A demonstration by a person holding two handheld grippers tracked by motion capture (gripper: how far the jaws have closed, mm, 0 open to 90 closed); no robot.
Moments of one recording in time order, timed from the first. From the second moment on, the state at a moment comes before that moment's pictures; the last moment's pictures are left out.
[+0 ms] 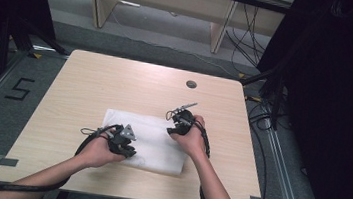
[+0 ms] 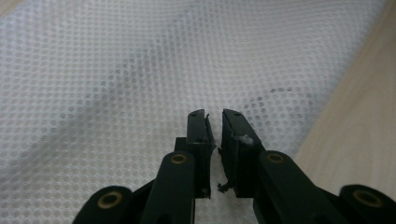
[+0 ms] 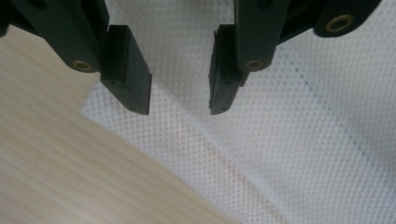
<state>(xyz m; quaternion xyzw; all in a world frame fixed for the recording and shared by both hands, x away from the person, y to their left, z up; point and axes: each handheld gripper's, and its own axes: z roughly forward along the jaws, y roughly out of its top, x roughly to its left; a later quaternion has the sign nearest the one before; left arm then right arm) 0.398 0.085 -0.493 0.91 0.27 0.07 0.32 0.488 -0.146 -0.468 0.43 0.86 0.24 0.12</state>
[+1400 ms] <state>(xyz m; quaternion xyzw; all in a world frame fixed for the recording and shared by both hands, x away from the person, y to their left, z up) 0.382 0.078 -0.483 0.92 0.23 0.06 0.33 0.472 -0.130 -0.440 0.40 0.88 0.25 0.10</state>
